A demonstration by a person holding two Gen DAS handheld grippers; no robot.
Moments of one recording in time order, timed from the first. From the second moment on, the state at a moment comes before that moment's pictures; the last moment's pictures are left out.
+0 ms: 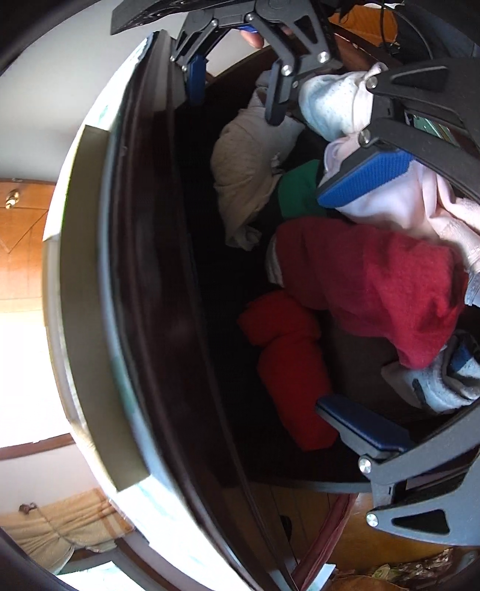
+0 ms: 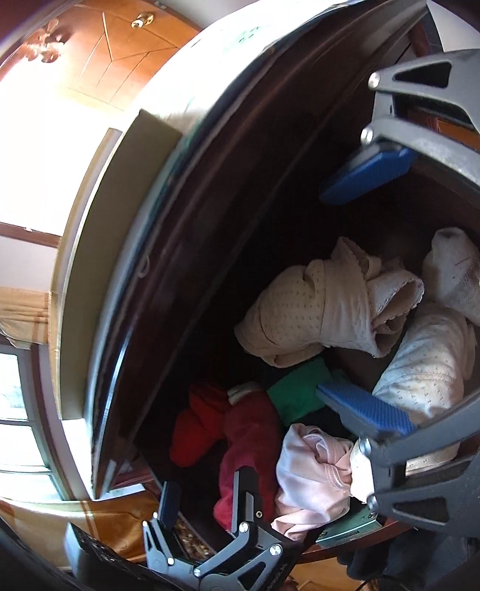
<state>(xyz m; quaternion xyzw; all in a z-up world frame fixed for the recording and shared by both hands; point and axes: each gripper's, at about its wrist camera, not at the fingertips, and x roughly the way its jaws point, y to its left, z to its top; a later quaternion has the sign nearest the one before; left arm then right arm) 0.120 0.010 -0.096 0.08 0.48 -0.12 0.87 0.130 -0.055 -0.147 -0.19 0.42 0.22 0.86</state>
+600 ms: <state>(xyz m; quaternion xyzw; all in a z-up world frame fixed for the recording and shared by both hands) 0.134 -0.003 -0.131 0.09 0.56 -0.18 0.80 0.156 -0.035 -0.184 -0.23 0.51 0.22 0.80</state>
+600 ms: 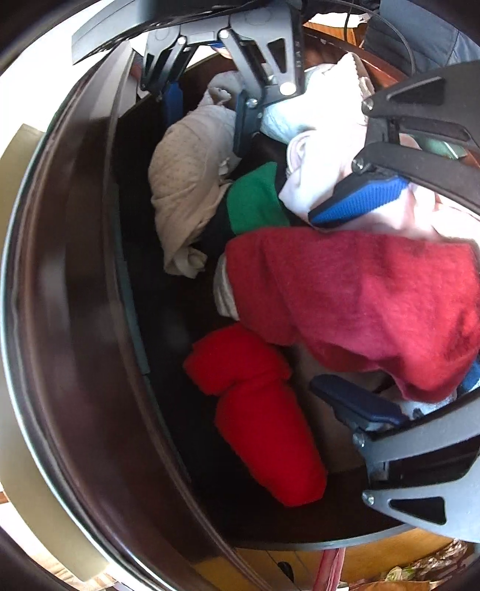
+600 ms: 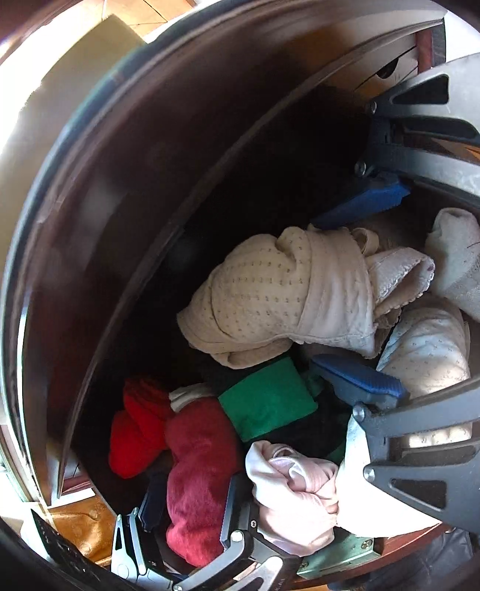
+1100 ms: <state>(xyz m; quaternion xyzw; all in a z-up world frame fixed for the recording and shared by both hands) 0.114 -0.008 -0.129 0.10 0.52 -0.18 0.83 0.143 -0.030 -0.183 -0.23 0.50 0.23 0.80</state>
